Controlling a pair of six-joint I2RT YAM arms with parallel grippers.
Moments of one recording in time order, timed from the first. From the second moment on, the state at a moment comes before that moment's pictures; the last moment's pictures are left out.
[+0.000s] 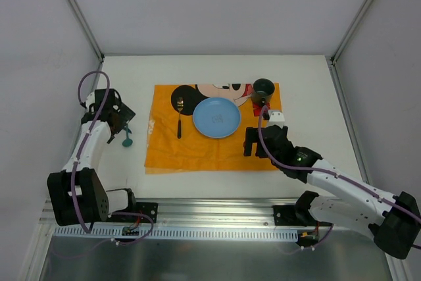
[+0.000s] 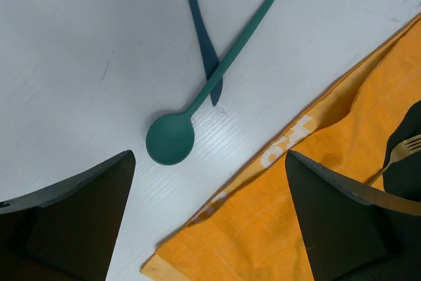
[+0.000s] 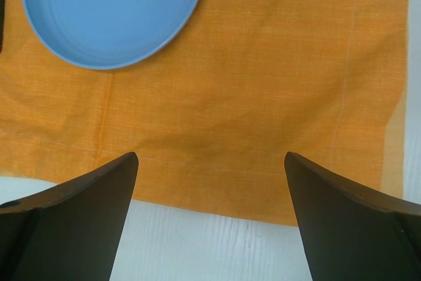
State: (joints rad) left arm 0.09 1.23 0.89 -0.60 -0.26 -0.72; right arm 0.85 0.92 0.63 -0.43 0.44 0.56
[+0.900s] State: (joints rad) left arm 0.24 1.51 0.86 -0.50 0.02 -0.78; right arm 0.81 0.94 0.56 -0.28 0.36 0.54
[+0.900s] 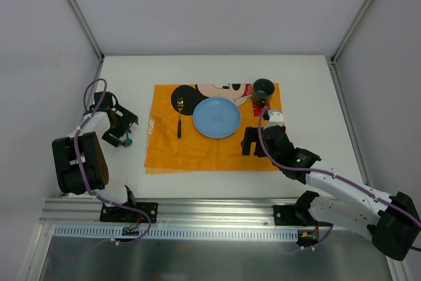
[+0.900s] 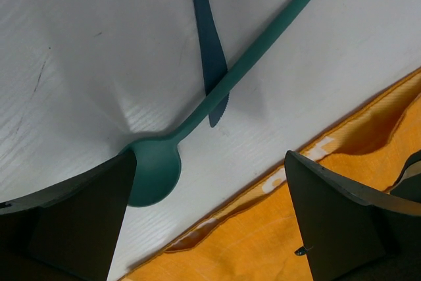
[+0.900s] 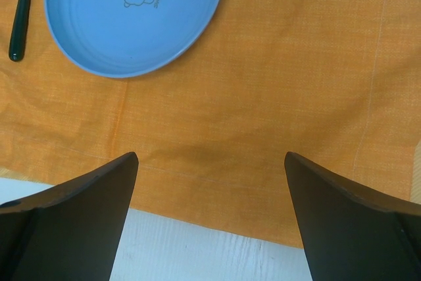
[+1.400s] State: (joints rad) left arm 0.24 1.66 0.97 -0.48 -0.04 -0.80; right arm 0.76 0.93 0.53 -0.27 0.33 0.53
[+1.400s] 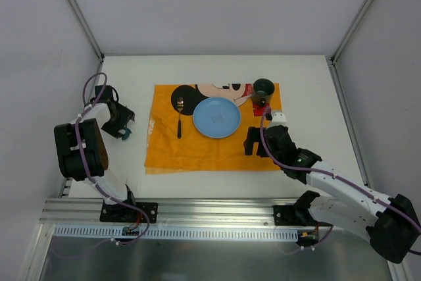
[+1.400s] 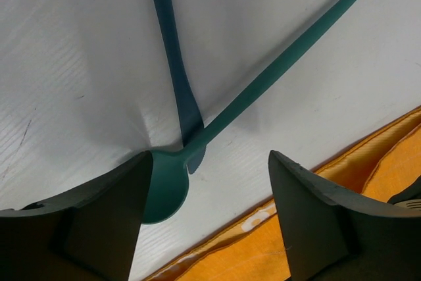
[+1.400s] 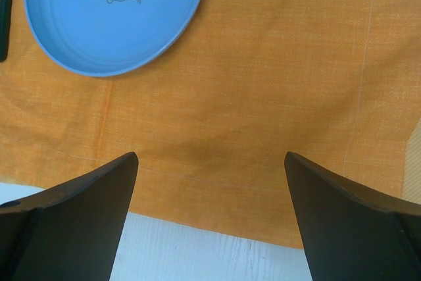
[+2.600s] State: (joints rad) left arm 0.20 1.70 1.01 -0.47 -0.20 -0.81; right arm 0.74 1.00 0.53 -0.23 0.29 0.52
